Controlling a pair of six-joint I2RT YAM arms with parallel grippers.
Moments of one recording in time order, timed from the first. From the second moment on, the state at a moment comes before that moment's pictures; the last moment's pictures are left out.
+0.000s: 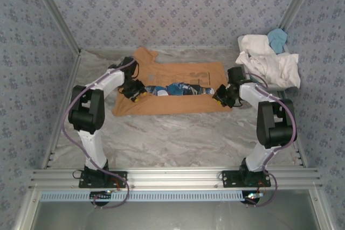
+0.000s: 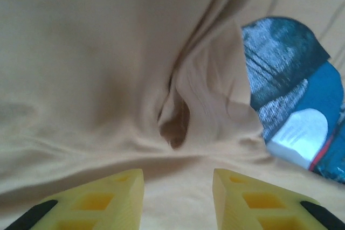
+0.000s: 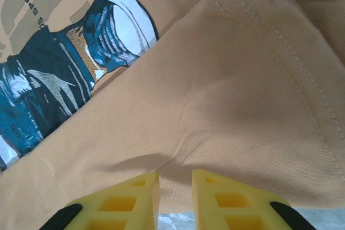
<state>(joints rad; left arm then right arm) -0.27 1.98 1.48 -0.84 0.21 -0.90 0.12 1.71 1.08 -0.55 -0.31 0.75</state>
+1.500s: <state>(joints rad) -0.33 2.37 2.11 -0.99 0.27 -0.61 0.16 1.61 1.09 -0.58 -0.41 0.76</state>
